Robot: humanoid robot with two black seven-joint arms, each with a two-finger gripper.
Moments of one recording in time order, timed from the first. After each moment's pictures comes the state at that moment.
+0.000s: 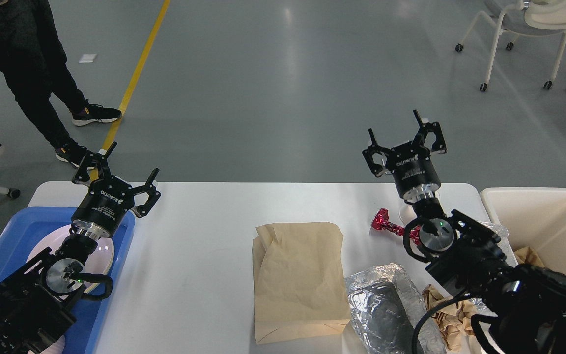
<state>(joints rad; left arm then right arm) -0.56 0.25 -0.92 -0.46 0.01 -0.75 -0.32 0.83 0.05 0.50 0.14 0.44 0.77 0.45</state>
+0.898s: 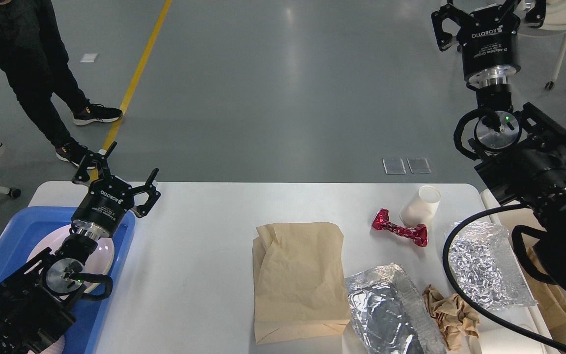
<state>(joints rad) -0.56 0.25 -0.92 -0.46 0.01 -0.75 -0.32 1.16 -0.14 0.56 0.15 0.44 0.77 0.45</state>
